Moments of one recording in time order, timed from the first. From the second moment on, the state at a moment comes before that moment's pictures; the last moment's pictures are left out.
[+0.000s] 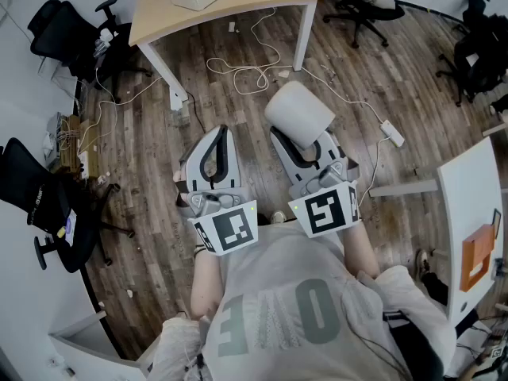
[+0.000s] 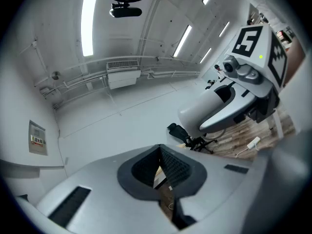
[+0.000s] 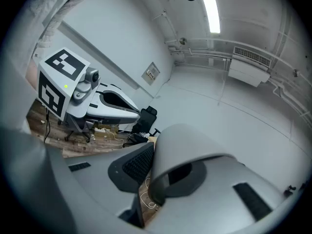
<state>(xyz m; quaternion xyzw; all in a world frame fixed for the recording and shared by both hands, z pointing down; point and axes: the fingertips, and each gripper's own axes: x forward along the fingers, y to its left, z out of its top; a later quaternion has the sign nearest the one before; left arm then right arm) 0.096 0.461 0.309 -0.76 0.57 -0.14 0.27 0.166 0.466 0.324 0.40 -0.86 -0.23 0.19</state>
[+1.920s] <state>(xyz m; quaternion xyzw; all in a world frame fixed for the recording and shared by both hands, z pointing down) 0.021 0.250 0.329 -0.77 0.57 -0.16 0.22 0.107 0.254 0.344 0.38 -0.87 -0.22 0.22</state>
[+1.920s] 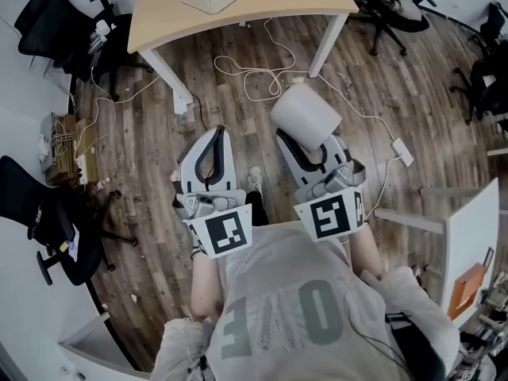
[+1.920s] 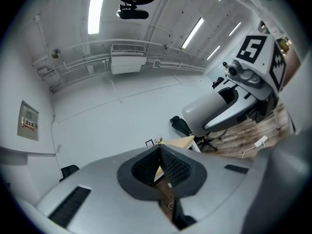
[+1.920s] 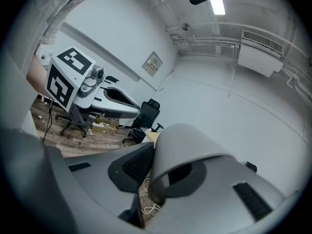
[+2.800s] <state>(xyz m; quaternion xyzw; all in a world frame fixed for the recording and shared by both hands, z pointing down) -0.077 0.066 0.304 -0.77 0.58 -0.15 0.24 0.018 0.079 0.338 0.37 -0.87 -0.22 0.25</state>
